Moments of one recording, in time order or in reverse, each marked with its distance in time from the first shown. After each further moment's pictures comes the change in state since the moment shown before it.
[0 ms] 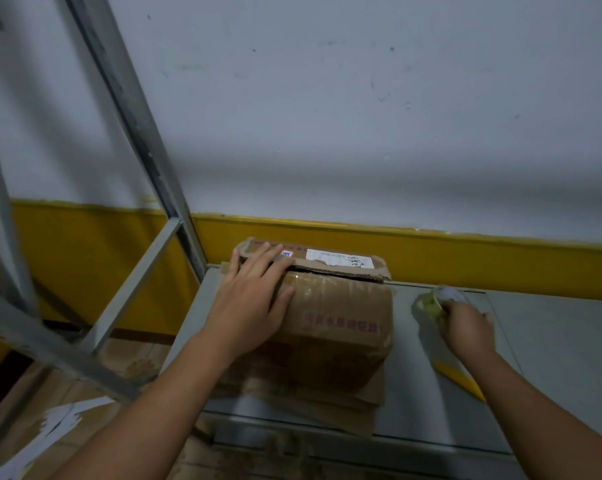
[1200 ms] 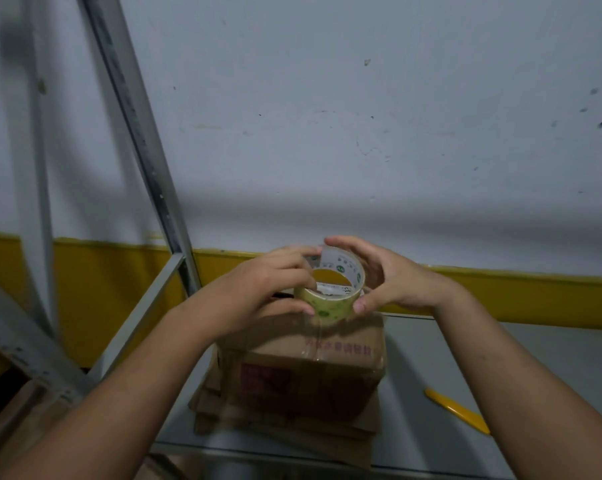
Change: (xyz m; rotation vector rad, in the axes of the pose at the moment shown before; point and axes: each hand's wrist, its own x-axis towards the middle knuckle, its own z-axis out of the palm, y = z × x) left_hand 0.023 0.016 -0.117 -0.249 -0.053 0.624; right_hand -0.029 -0.176 -0.217 0.995 -0.821 -0.734
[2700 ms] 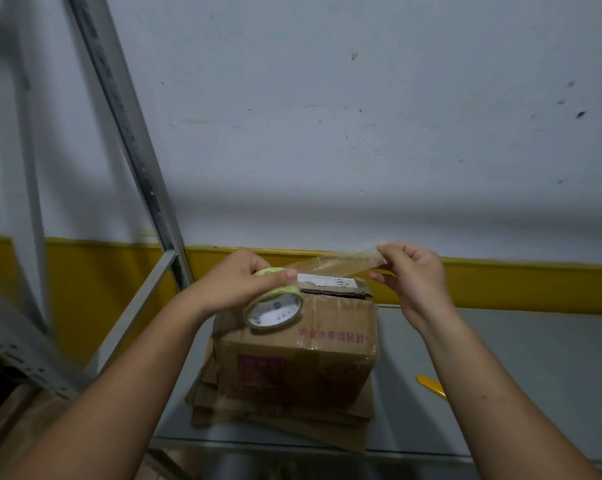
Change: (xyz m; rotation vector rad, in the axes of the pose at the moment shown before) left_hand -0.009 -0.032 0.019 -0.502 0.011 -0.614; right_hand -0.017 0.021 0.030 0.466 1.058 0.000
